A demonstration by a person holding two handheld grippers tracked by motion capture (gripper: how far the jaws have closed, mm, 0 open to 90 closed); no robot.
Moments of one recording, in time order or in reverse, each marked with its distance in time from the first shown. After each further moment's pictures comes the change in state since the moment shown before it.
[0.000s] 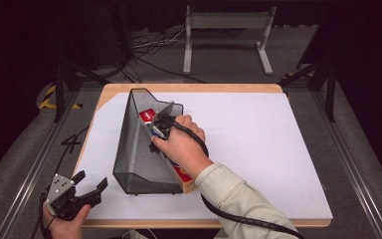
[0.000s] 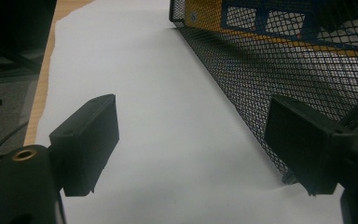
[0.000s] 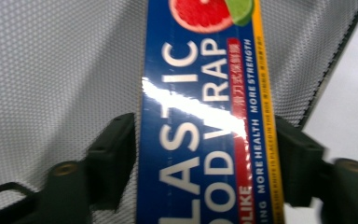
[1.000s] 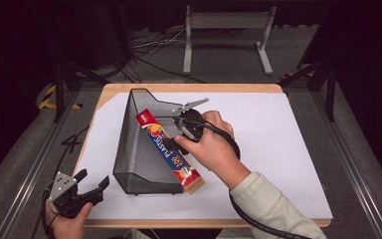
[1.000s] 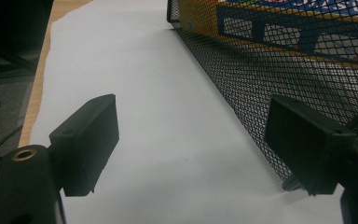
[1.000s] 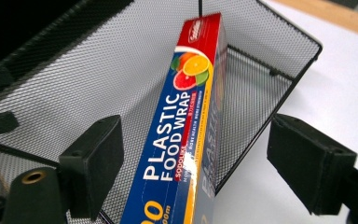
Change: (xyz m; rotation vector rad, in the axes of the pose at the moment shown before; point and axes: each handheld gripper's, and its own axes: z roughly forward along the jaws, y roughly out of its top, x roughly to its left) left arm -0.002 0.003 0.005 0.003 -0.001 0.005; right arm -0.036 -0.043 -0.078 -0.386 0.147 -0.178
